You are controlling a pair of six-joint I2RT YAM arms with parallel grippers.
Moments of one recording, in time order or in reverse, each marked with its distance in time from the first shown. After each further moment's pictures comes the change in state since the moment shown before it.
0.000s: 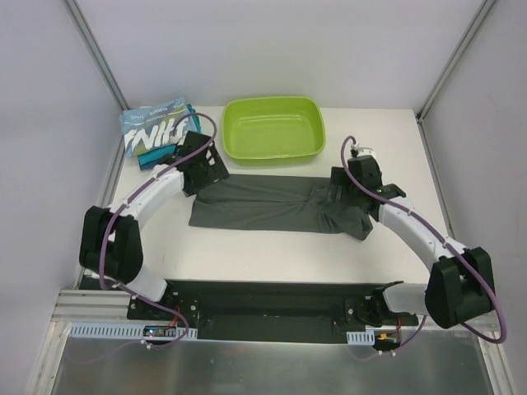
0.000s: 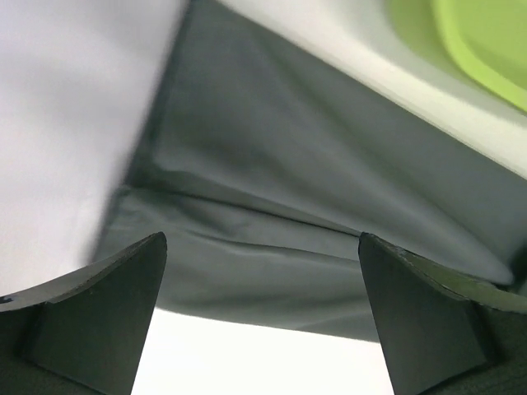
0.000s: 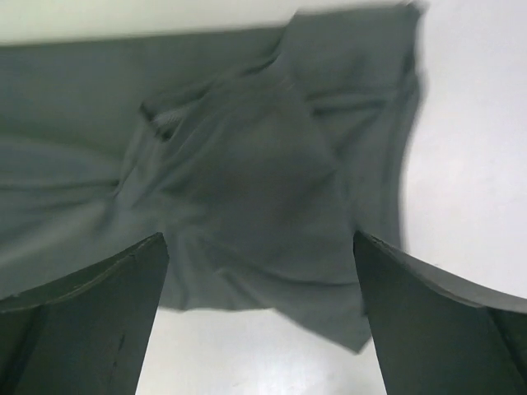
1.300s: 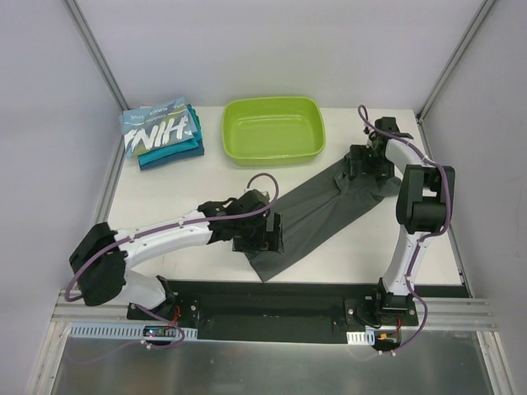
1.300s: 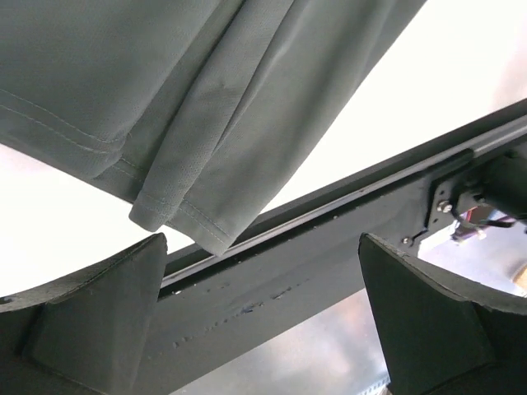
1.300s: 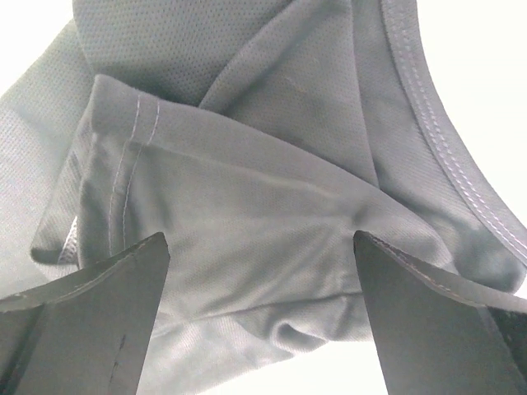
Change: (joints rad) left arm -0.661 -0.071 -0.171 0.034 0.317 -0.147; right arm -0.381 0.739 0.615 -0.211 -0.337 -0.311
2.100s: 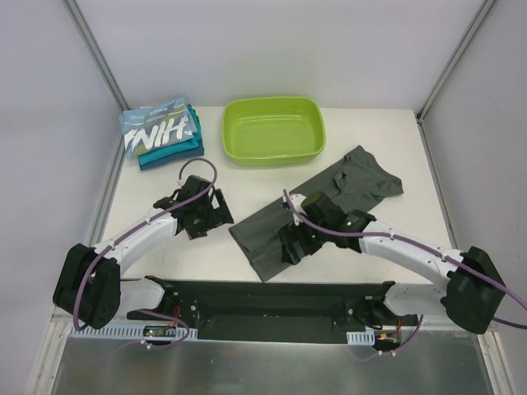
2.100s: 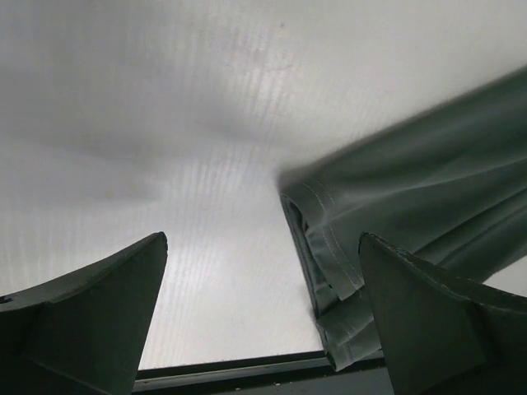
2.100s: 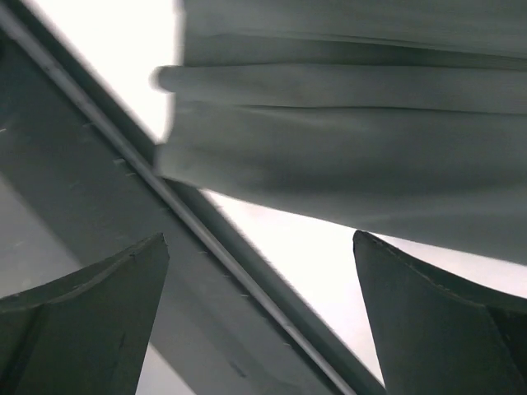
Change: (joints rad) left arm 0.509 -0.196 -0.225 0.040 -0.133 0.066; right arm 0.833 -0.829 -0.726 0.104 -0.154 0.243
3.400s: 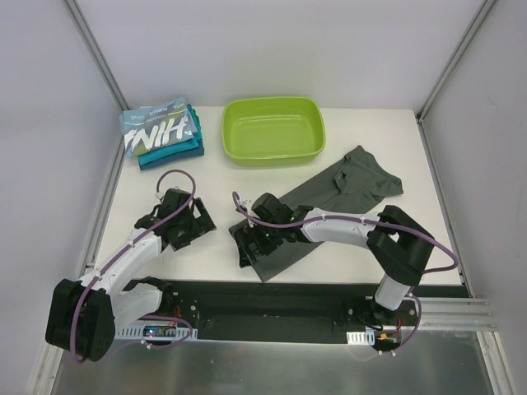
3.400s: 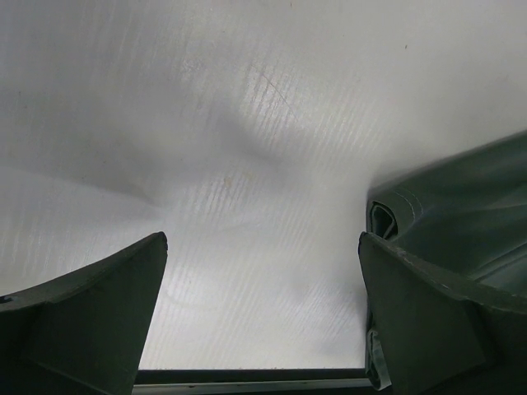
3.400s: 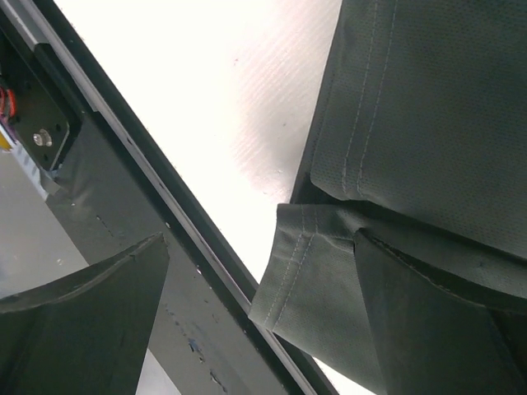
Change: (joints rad) left arm 0.160 -0.210 -0.185 -0.006 -0.021 0.035; right arm 0.213 0.503 0.195 0.342 -0.163 0.190
